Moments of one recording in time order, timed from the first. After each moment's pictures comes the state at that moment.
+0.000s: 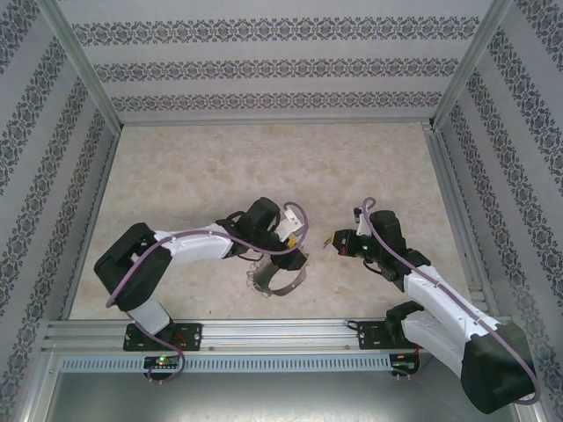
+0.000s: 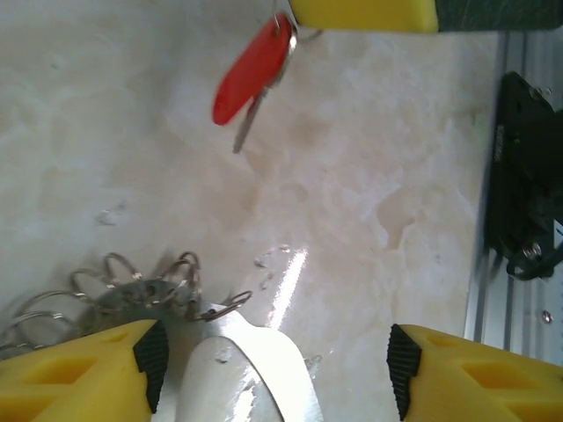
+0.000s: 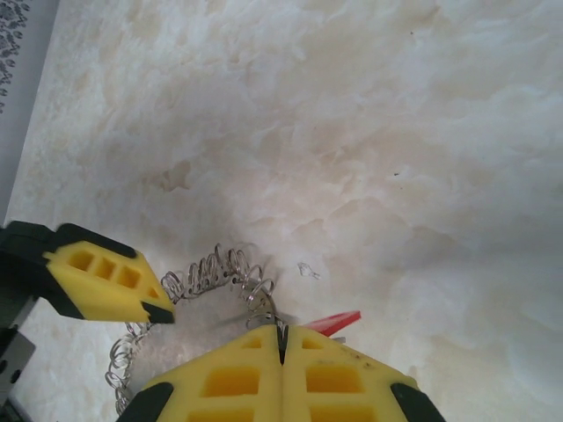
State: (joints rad) left arm -0.77 1.68 0.90 -0.06 0.58 -0.07; right arm 0.33 0.91 0.38 -0.17 -0.39 0.59
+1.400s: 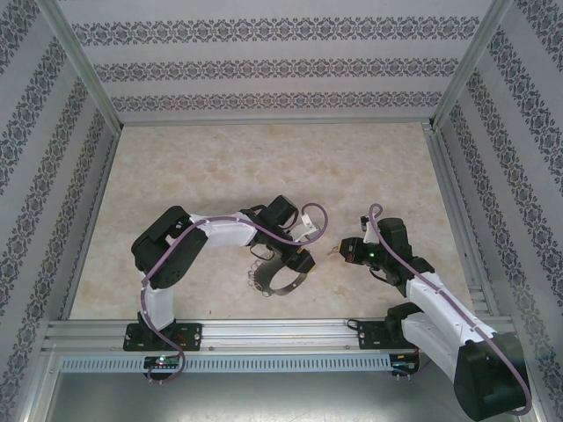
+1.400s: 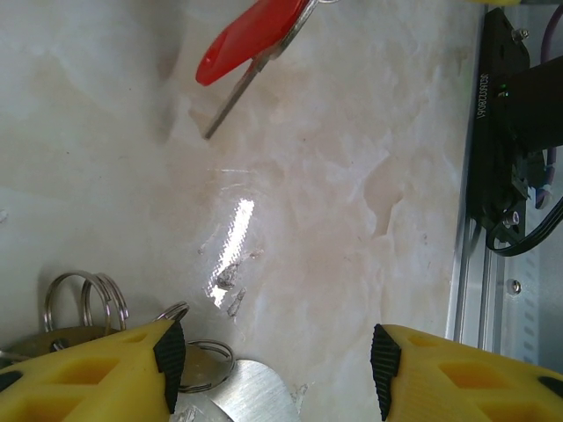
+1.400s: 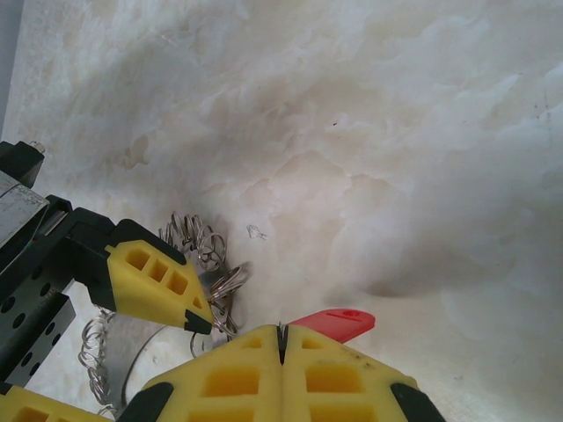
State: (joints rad) left arm -0.78 1.92 1.10 -0.23 0.73 -0.01; right arm 0.23 0.86 0.30 -0.20 -0.46 0.55
